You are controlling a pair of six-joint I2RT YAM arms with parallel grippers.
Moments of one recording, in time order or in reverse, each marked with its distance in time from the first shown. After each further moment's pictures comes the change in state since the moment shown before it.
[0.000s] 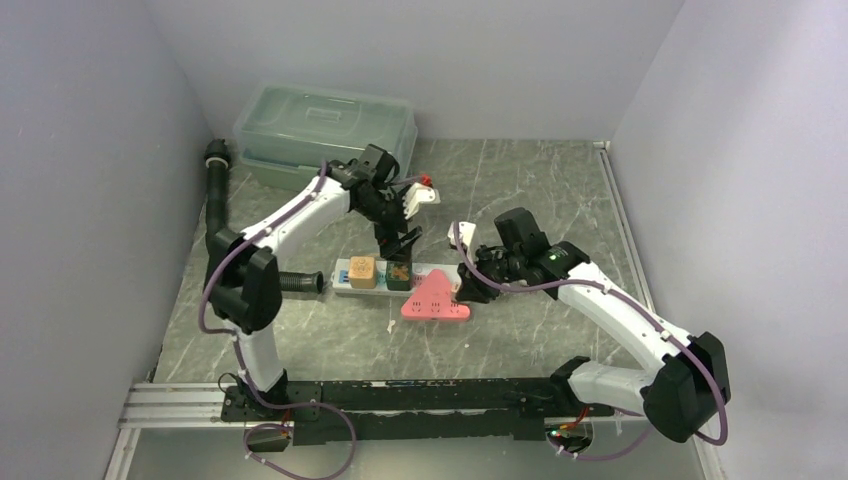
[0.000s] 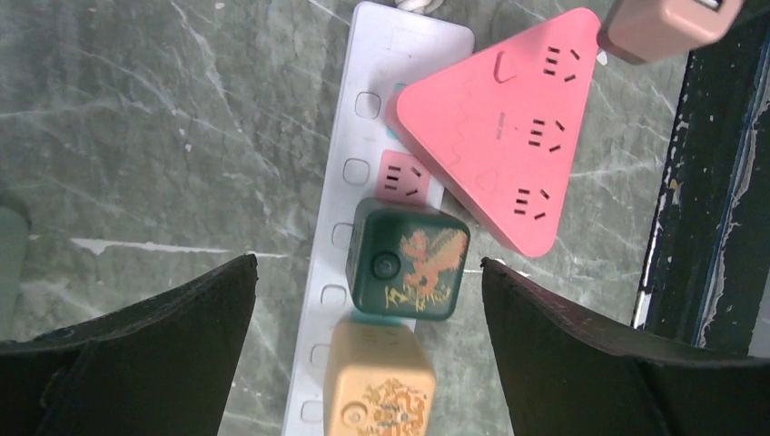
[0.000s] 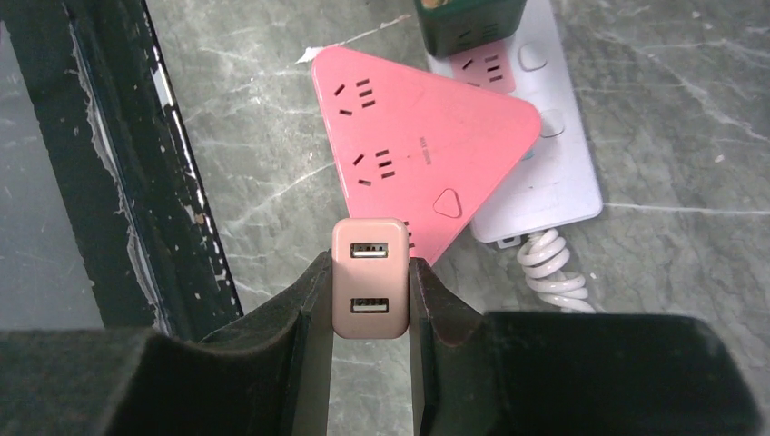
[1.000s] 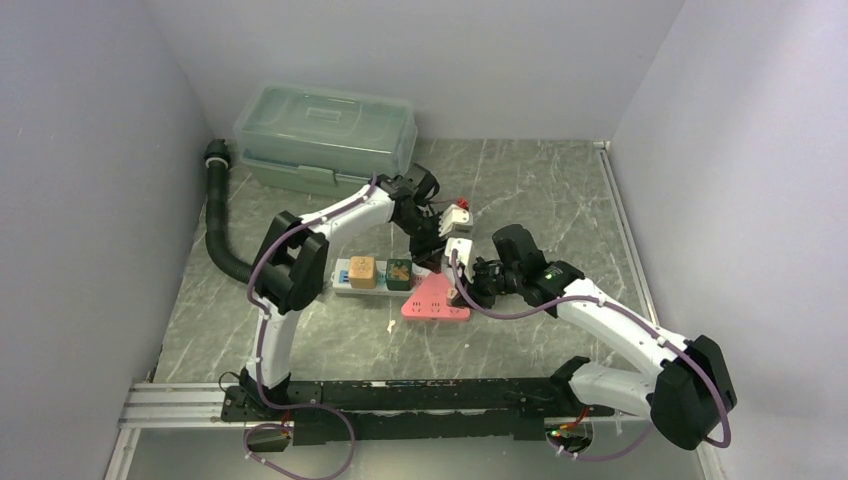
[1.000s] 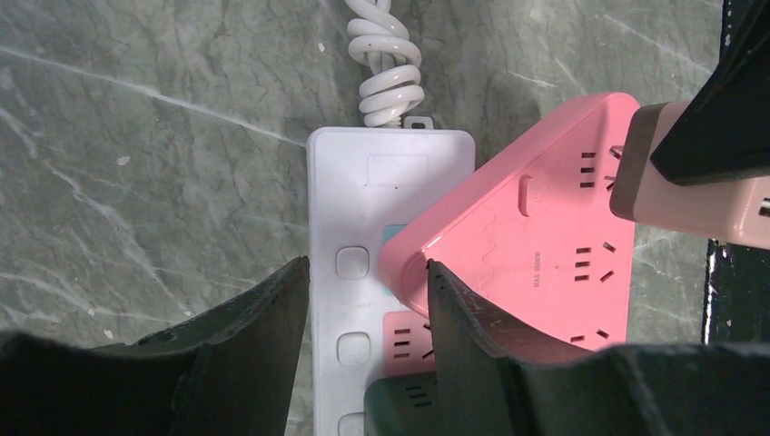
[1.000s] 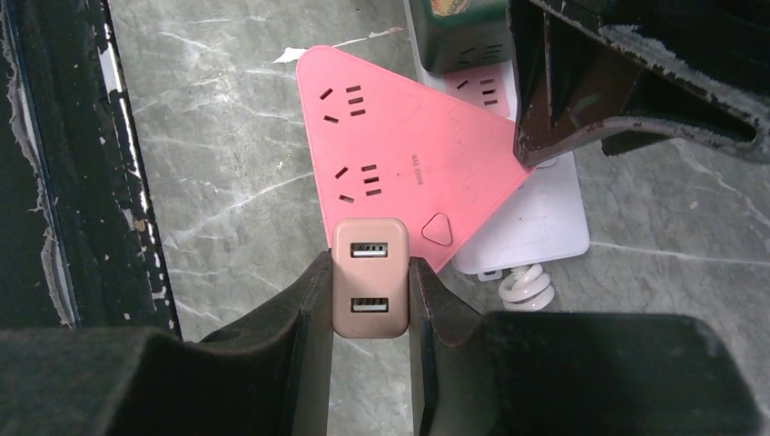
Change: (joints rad) left arm -0.133 0.302 0.128 0.107 0.069 0.031; right arm 0.045 -0.050 -0.185 0.224 0.028 -0.074
